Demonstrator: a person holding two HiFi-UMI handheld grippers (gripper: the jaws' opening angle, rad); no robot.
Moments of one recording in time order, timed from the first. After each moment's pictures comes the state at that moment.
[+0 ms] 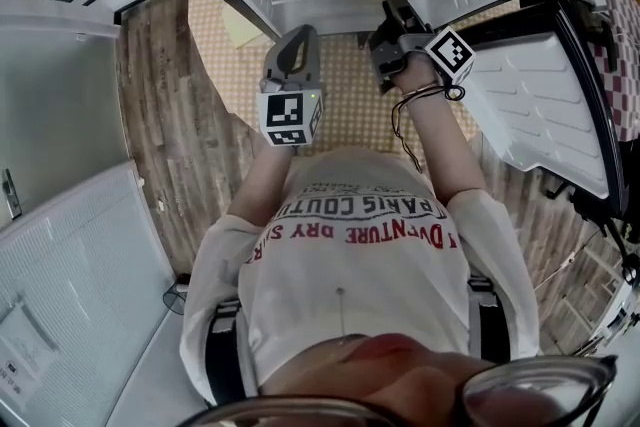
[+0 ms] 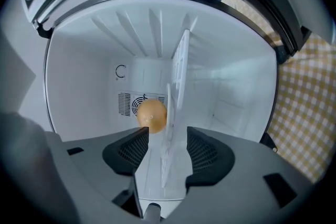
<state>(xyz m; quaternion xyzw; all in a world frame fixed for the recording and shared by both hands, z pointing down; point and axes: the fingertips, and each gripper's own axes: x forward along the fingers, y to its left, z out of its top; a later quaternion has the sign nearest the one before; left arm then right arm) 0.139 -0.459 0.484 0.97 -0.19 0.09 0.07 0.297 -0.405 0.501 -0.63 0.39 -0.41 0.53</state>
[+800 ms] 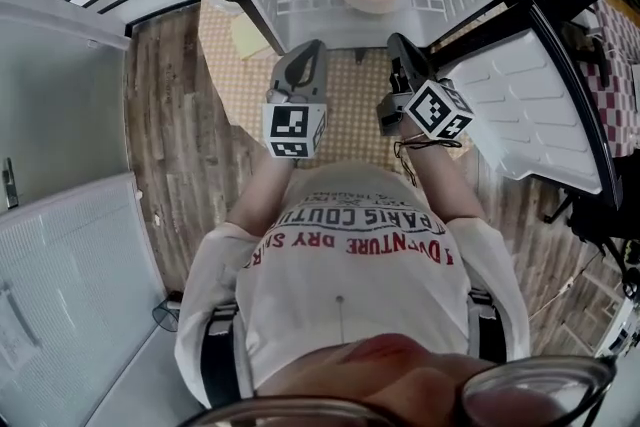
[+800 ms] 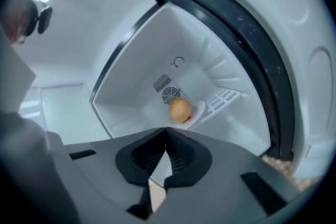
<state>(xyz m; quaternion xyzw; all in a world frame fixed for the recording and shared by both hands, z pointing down) 0.132 -0.426 0.447 0.98 -0.17 0.07 0.05 0.248 -0.346 0.452 -0.77 0.54 -0.25 0.24</state>
